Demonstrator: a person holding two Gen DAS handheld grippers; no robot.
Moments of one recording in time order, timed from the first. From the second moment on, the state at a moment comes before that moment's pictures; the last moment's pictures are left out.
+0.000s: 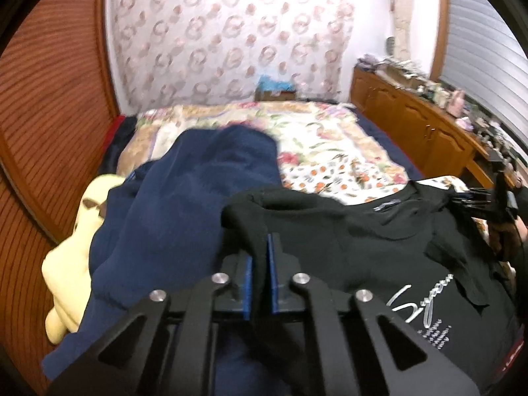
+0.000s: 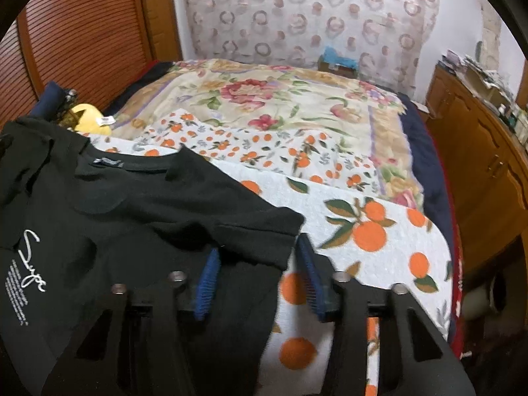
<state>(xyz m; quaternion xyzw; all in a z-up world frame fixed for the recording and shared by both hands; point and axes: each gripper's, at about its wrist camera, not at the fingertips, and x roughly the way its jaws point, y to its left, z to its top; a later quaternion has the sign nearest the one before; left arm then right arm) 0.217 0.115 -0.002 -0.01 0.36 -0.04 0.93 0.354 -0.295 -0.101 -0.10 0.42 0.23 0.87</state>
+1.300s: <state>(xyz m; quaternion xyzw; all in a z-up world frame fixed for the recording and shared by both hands) -0.065 0.093 -0.009 -0.03 0.32 -0.07 0.95 0.031 -0.366 -0.012 -0.06 0.33 0.25 0.91</state>
